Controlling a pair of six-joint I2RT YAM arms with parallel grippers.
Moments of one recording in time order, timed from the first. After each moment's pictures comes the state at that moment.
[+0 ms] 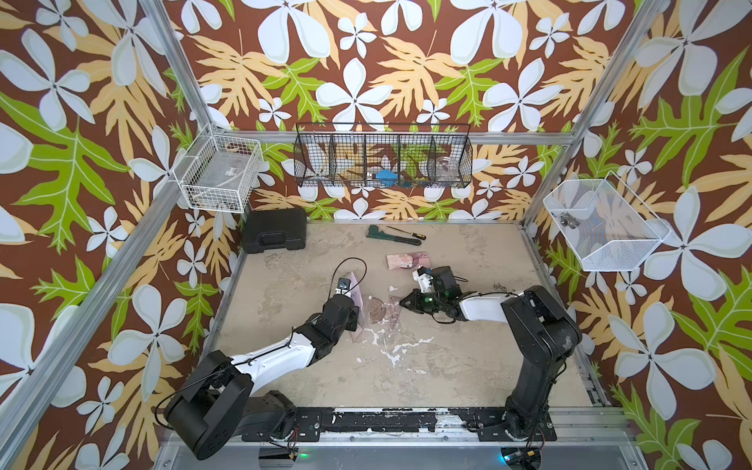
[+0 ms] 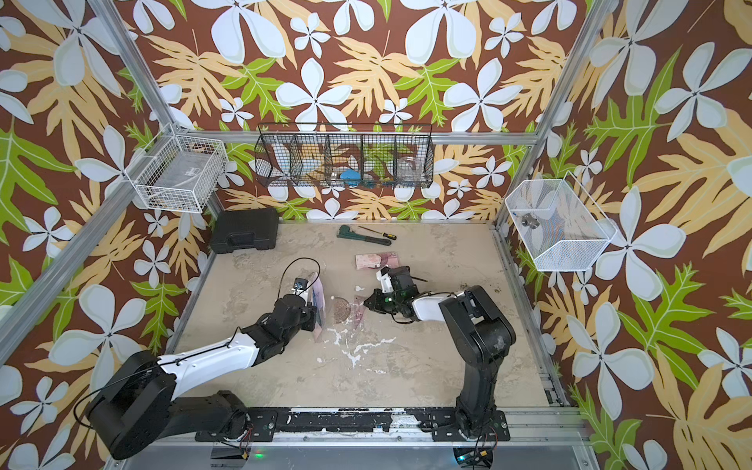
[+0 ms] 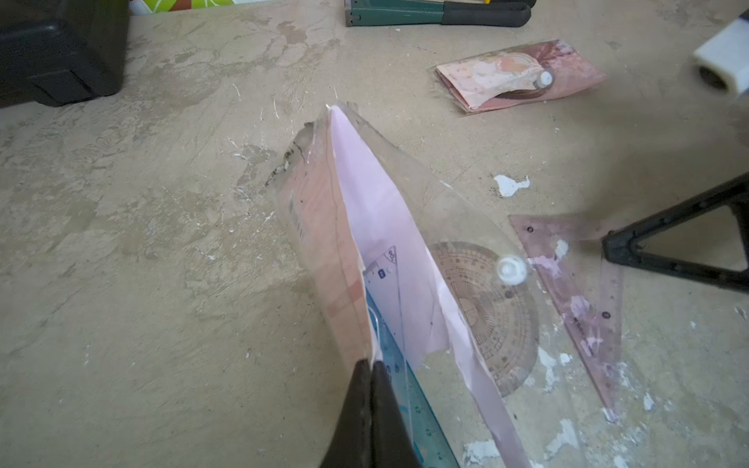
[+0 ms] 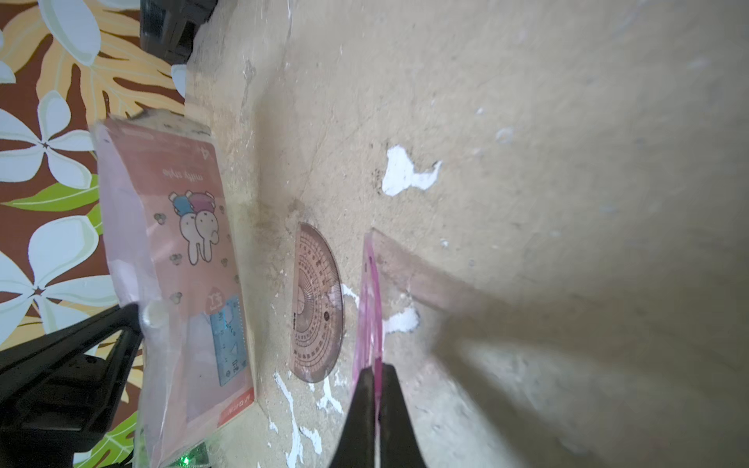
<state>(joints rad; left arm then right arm) -0.62 1.28 0.51 0.11 -0.33 -0.27 0.45 1.84 0.87 0.20 -0.53 0.66</state>
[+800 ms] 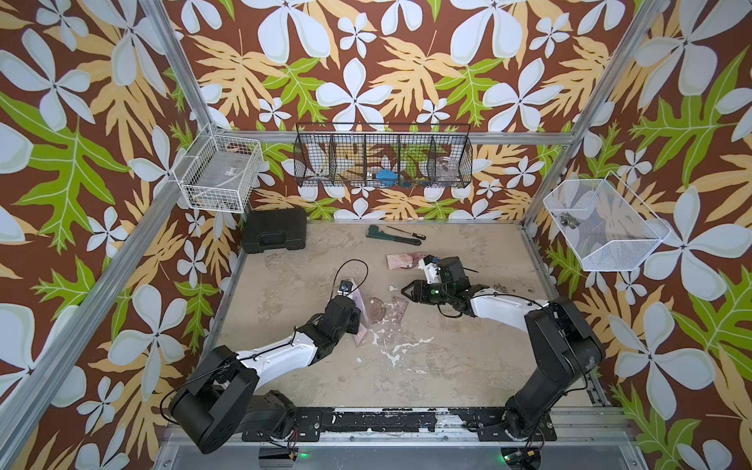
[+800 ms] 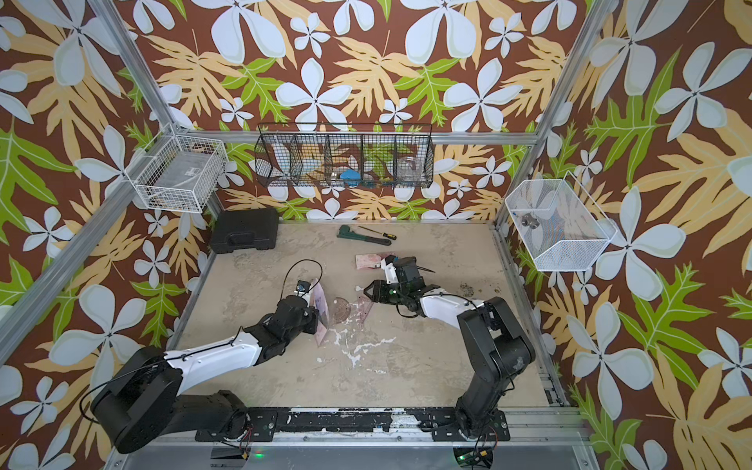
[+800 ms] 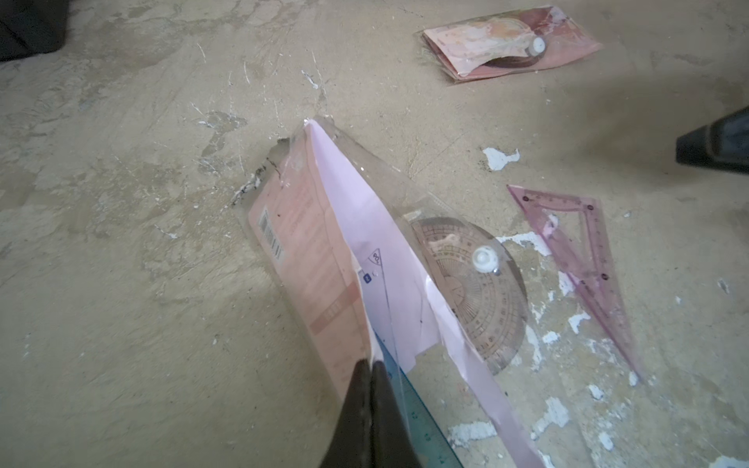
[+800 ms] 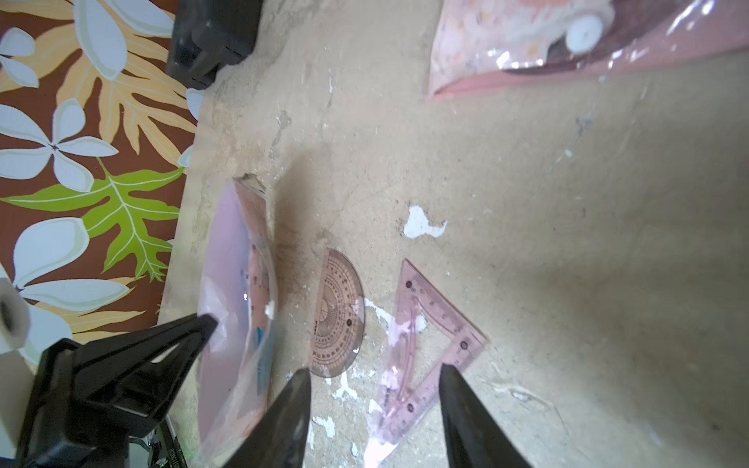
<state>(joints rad) -0.62 1.32 0.51 0.11 -0.28 -0.30 0.45 1.69 0.93 0.04 -0.44 0.54</state>
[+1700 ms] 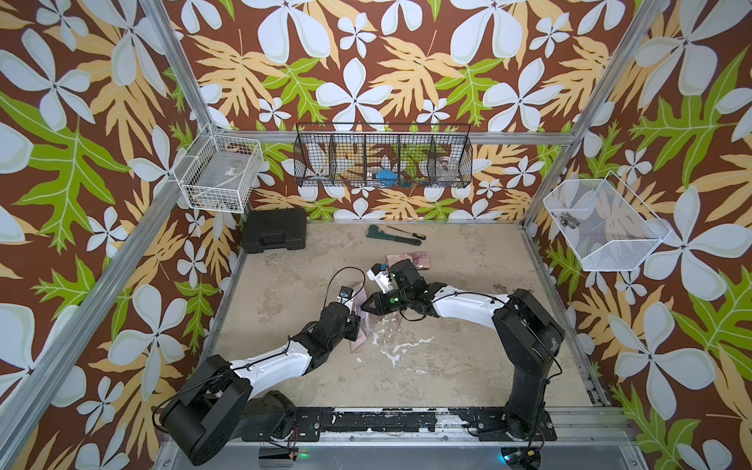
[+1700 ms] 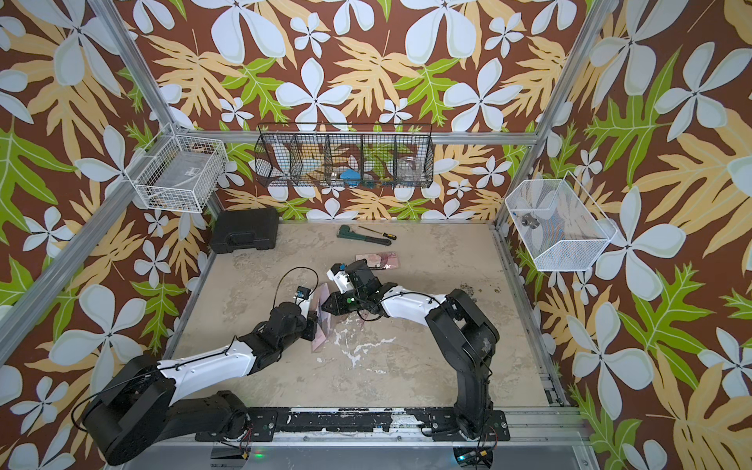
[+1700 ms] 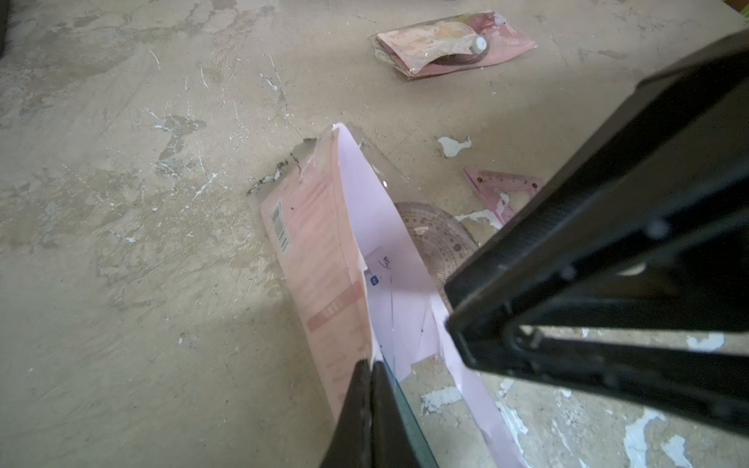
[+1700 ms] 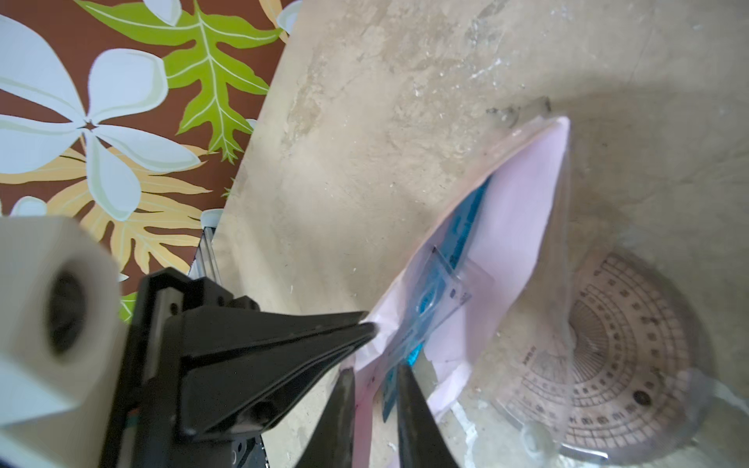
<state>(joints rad) -0.62 1.25 0.41 0.20 -0.20 -0.25 0.73 1.91 1.19 -0.03 -0.54 0.49</state>
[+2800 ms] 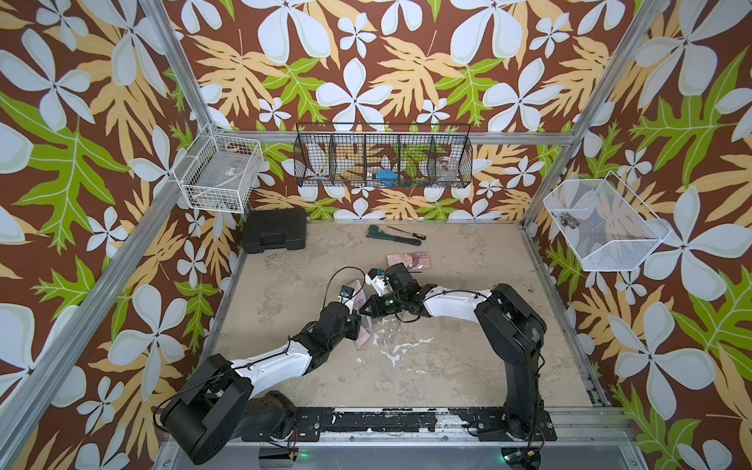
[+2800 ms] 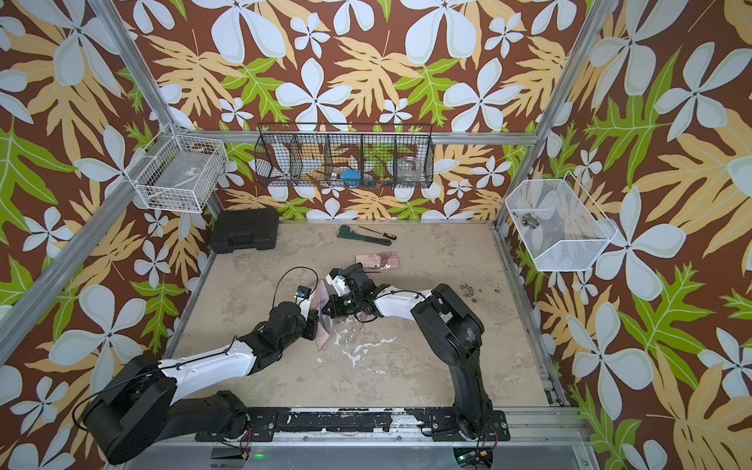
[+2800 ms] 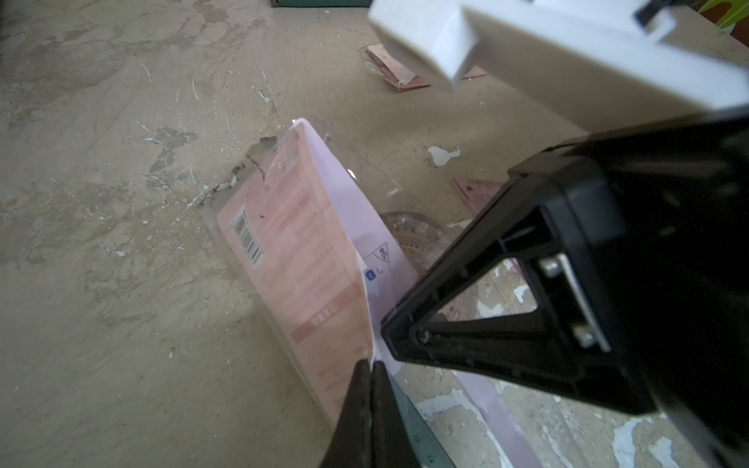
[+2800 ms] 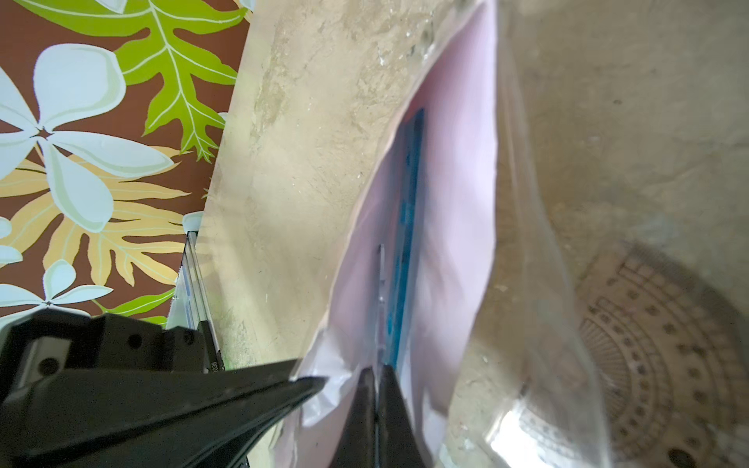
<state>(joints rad) -0.62 1.26 0.41 0.24 -0.18 -0.24 0.73 2.00 1.22 0.01 -0.56 0.54</state>
